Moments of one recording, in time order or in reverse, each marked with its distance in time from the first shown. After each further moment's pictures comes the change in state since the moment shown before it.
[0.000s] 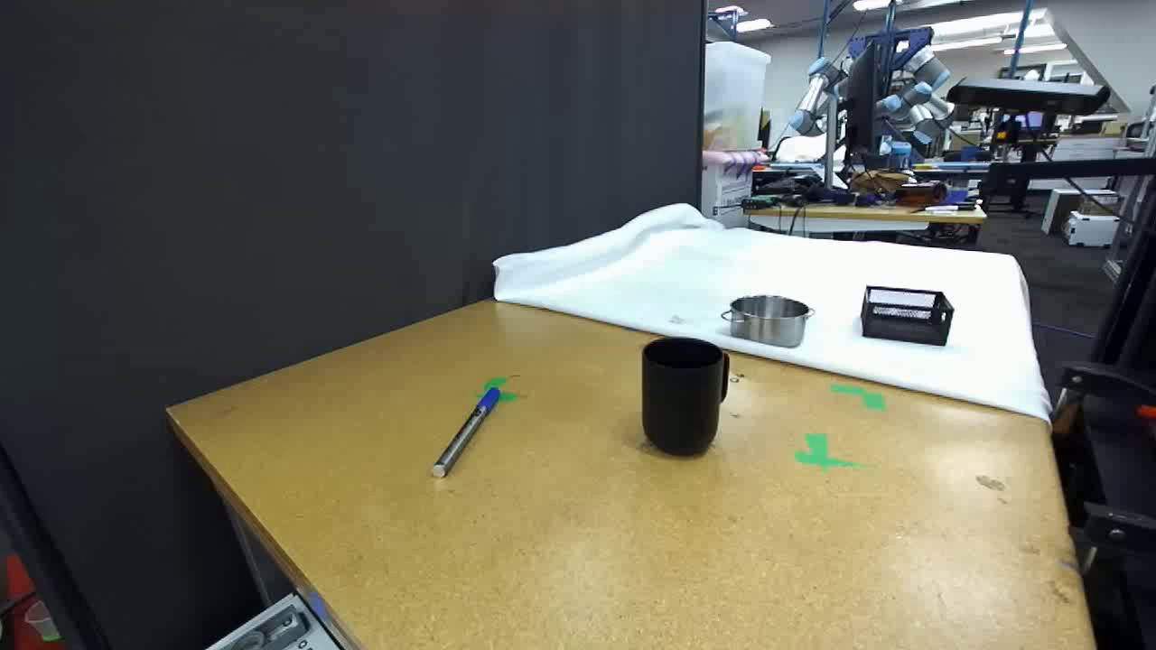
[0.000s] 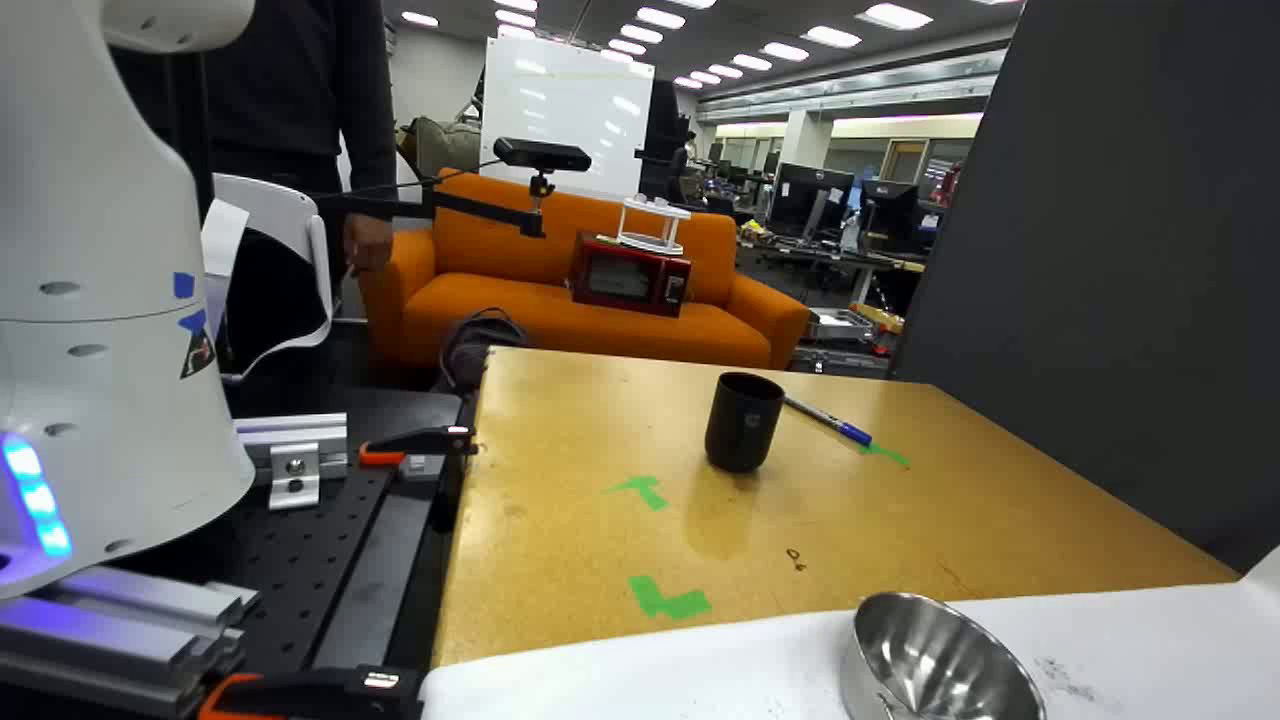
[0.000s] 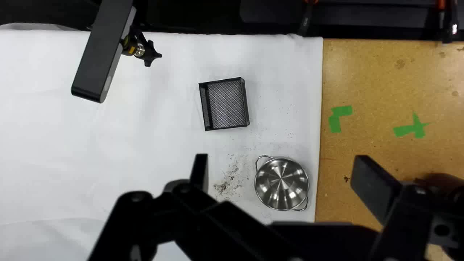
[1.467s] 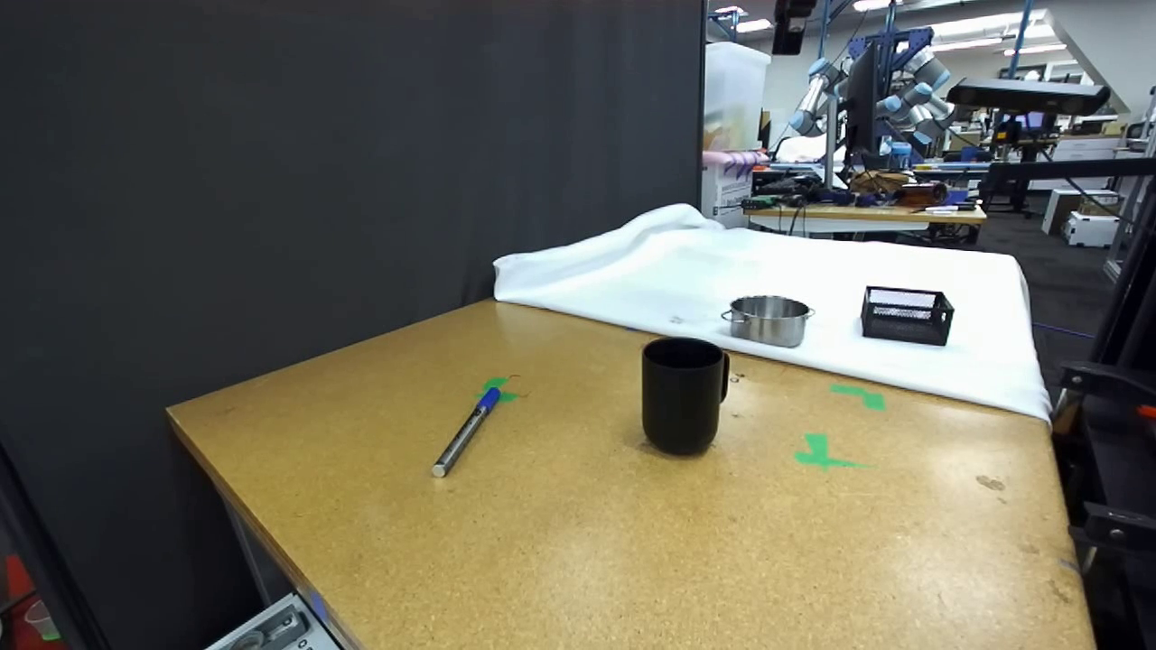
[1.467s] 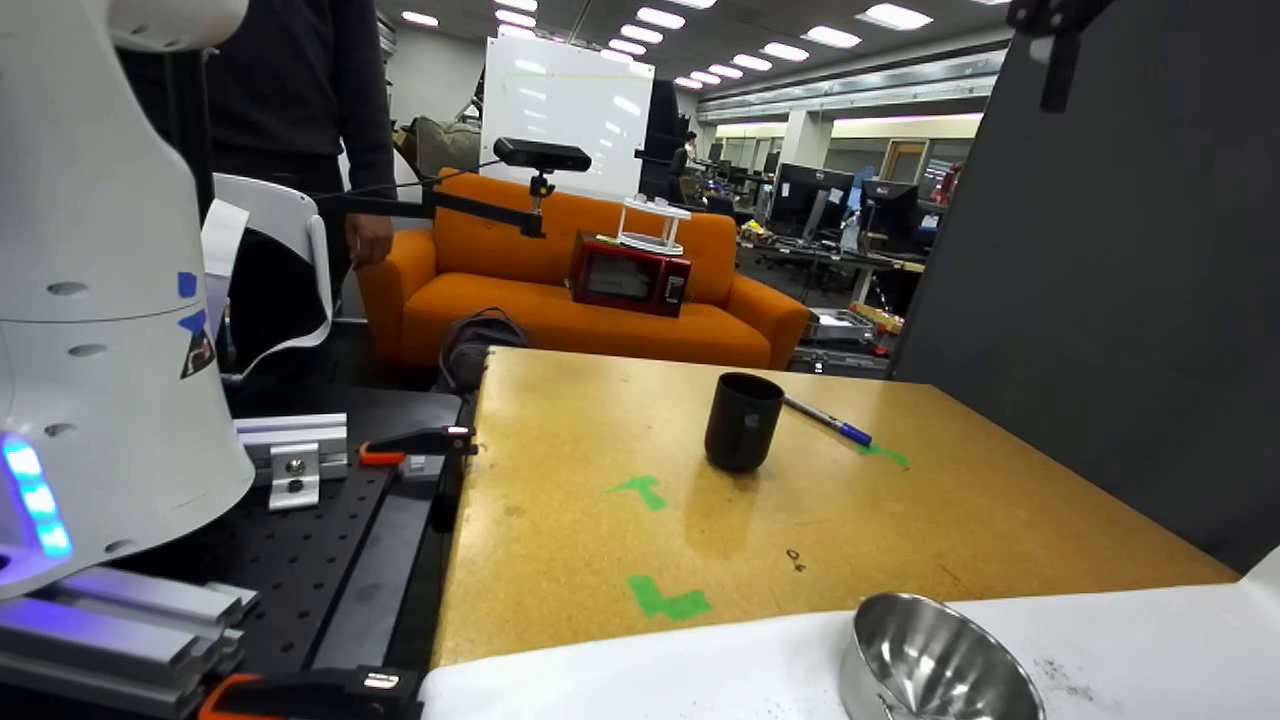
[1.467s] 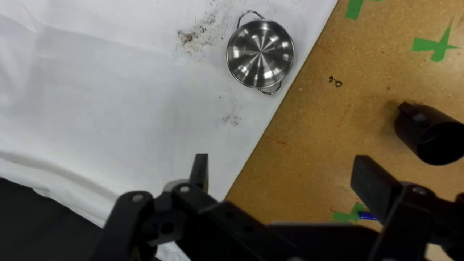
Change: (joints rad) arm 0.049 0.122 0.006 -0.132 0.180 0.578 -0.325
